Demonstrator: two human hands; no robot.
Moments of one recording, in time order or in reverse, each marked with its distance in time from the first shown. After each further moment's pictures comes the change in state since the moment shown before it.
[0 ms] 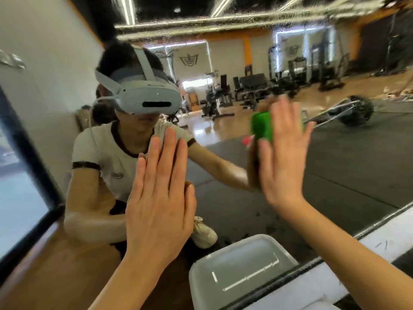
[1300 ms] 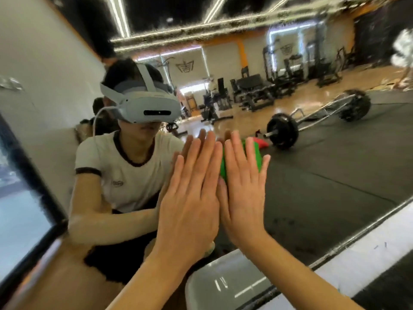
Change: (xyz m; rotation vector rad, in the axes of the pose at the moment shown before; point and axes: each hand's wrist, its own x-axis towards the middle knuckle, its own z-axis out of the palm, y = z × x) left_hand 0.040 0.072 0.026 -0.171 -0.045 0.157; right_hand -0.035 -0.017 0.005 0.070 -0.055 -0.015
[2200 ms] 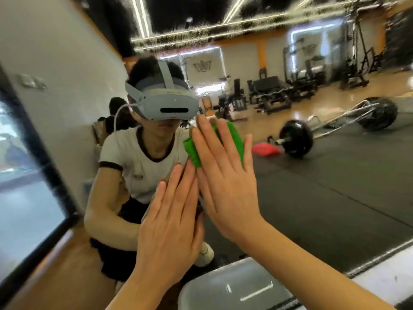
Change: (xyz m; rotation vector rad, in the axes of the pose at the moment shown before) left_hand 0.004 -0.001 0.009 0.186 -0.074 -0.050; right_hand 0.070 0.015 -0.015 0.018 -0.025 -0.205
